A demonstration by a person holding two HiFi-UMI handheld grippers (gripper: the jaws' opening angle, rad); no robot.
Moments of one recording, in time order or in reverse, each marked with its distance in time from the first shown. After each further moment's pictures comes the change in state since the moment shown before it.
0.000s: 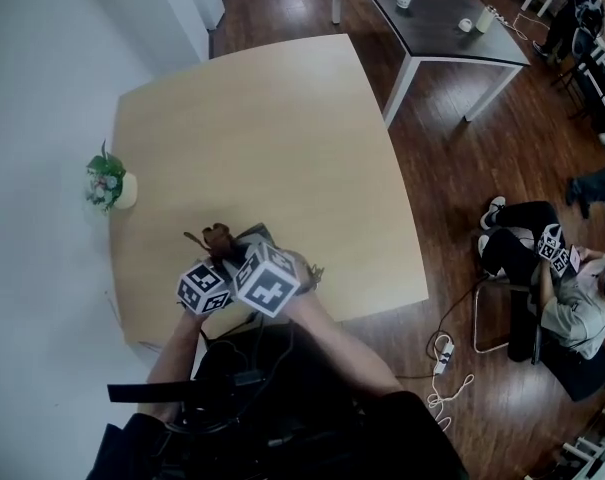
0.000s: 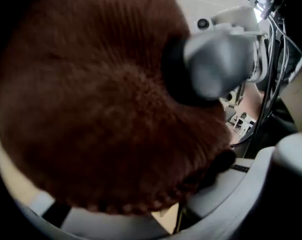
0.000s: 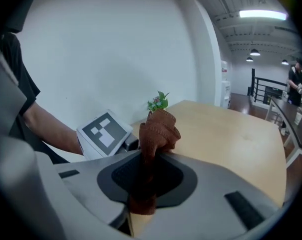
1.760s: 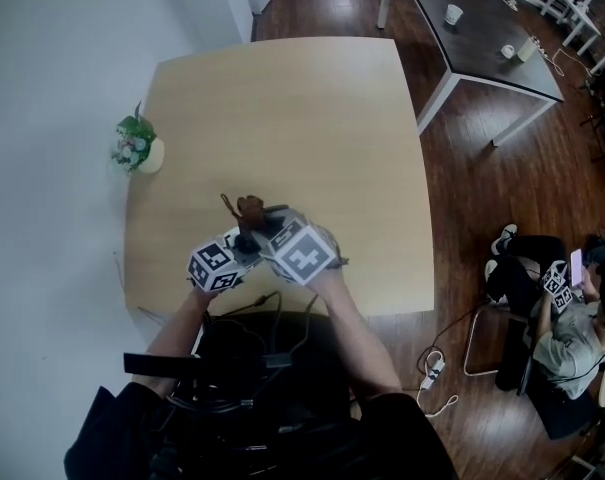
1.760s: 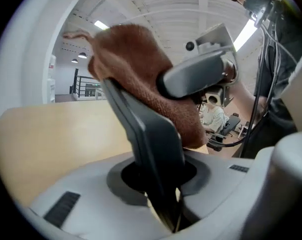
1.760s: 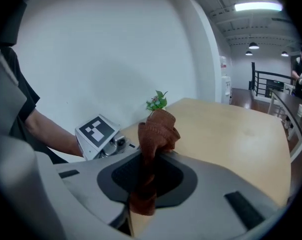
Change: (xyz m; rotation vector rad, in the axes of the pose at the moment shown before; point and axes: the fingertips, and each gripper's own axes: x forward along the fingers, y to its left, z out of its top) left arm -0.012 0.005 -0.001 -0.043 -0.112 0.039; right arm -0.004 -0.020 -0.006 0.045 0.005 0.033
